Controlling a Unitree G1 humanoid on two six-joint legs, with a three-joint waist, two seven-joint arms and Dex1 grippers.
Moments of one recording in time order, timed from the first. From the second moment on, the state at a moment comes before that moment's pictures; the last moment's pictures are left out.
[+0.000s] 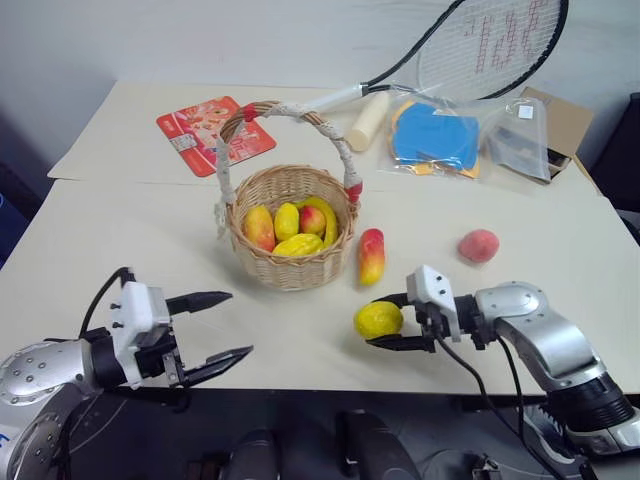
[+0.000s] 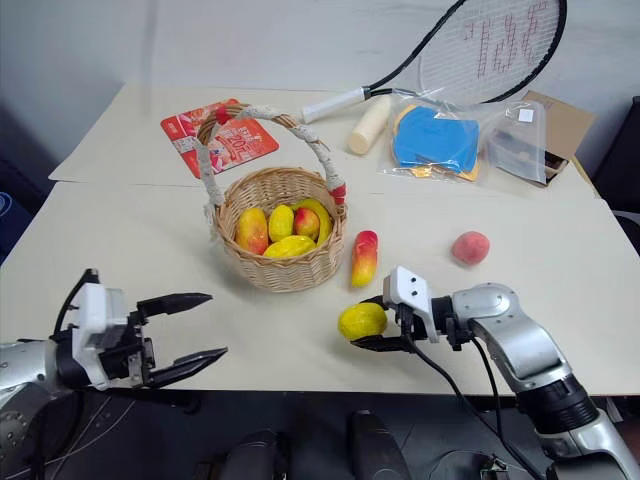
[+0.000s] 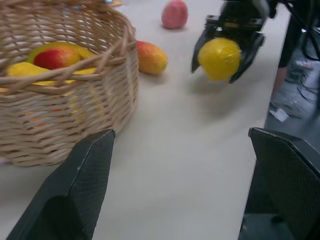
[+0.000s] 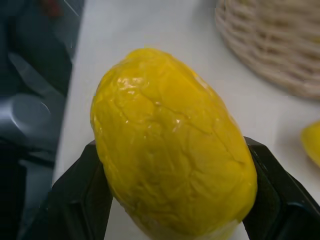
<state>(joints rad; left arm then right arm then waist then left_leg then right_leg) 0.25 0.76 0.47 -0.62 -0.75 0.46 -0.86 -0.38 -0.71 0.14 -0.28 0.52 0.53 1.16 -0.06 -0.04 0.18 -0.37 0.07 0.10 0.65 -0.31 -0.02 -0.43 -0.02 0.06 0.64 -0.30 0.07</state>
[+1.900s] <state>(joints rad) 0.05 0.79 0.31 -0.56 -0.71 0.43 -0.84 -0.35 -0.36 -0.04 -0.42 0.44 0.83 0.35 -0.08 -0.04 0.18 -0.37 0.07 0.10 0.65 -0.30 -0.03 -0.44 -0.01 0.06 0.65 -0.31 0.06</state>
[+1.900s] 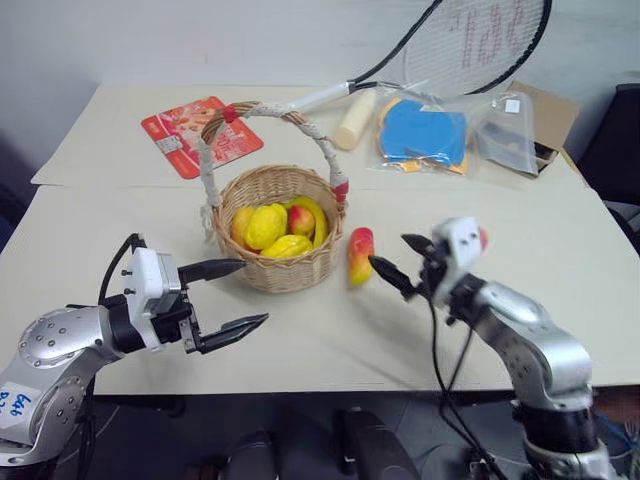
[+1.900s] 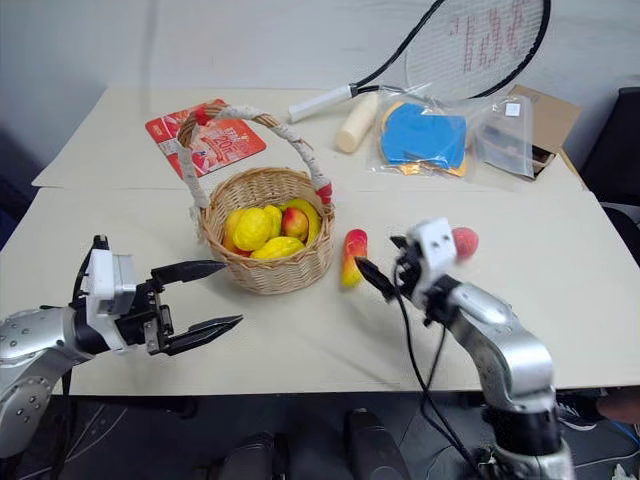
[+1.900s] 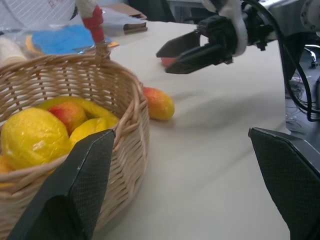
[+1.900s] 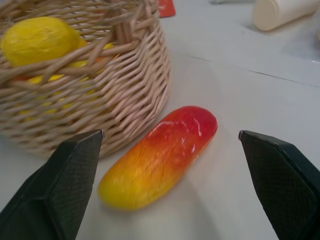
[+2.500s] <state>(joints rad) 0.12 0.78 0.38 -0.62 -0.71 0.44 -0.78 -0.56 -0.21 0.11 -0.23 0.30 1.04 0.17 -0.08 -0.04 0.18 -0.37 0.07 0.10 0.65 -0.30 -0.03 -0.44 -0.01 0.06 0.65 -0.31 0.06</state>
